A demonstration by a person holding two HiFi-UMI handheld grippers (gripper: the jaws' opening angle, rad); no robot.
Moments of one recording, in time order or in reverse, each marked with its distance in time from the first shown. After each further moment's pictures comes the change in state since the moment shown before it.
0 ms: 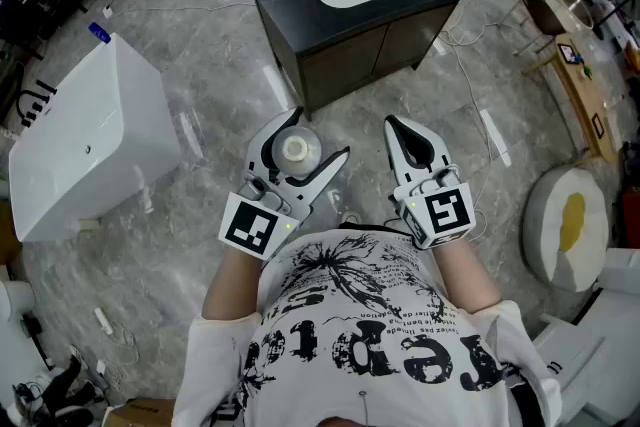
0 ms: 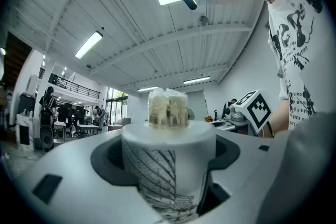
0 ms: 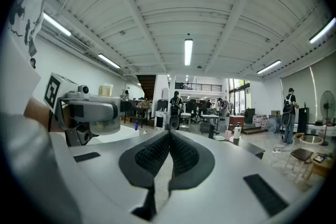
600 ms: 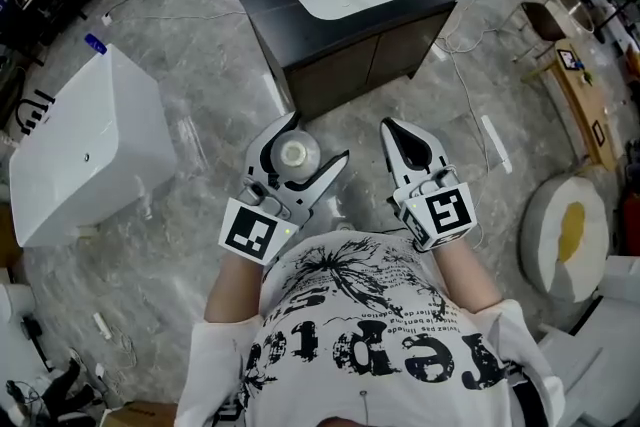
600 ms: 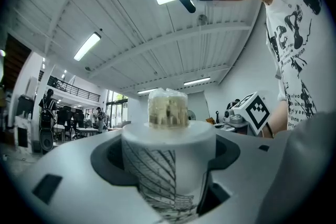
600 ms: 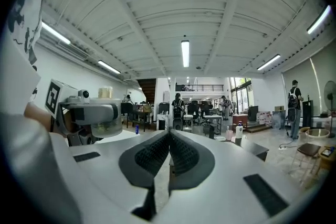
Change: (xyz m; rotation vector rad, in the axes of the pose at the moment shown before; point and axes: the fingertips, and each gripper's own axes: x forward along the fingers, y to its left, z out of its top) left arm 0.065 -0.009 -0.001 0.004 -0.018 0.013; right arm 0.003 -0.067 -0.012 0.039 0.027 0.036
